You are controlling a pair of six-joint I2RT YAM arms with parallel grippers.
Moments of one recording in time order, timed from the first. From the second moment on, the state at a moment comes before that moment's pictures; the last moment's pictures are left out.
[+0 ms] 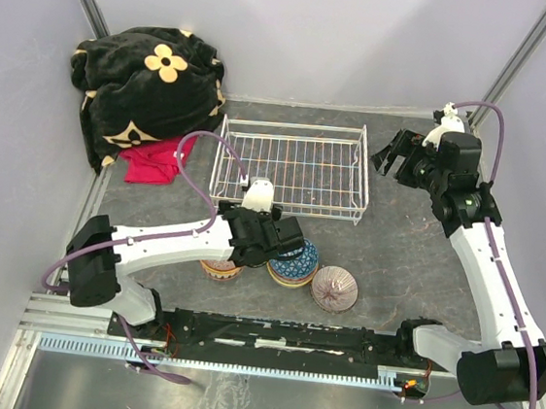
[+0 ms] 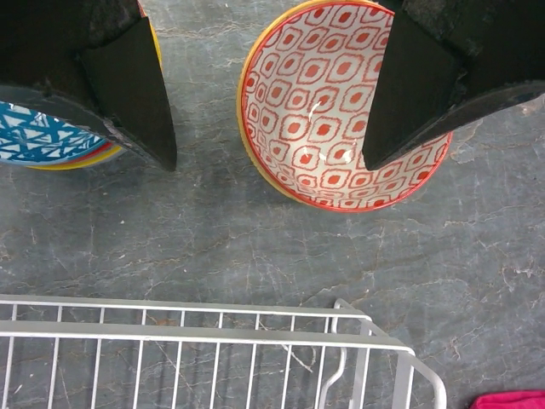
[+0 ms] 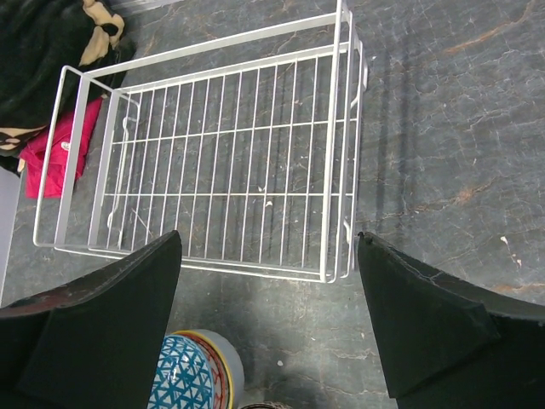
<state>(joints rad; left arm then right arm) -1.15 1.49 1.18 -1.07 -0.92 -1.12 0.15 1.15 1.18 -0.48 -0.16 0.41</state>
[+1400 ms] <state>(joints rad) -1.14 1.46 0.99 -0.92 -0.88 -1.18 0.14 1.23 1.18 -0.46 -0.24 0.43</state>
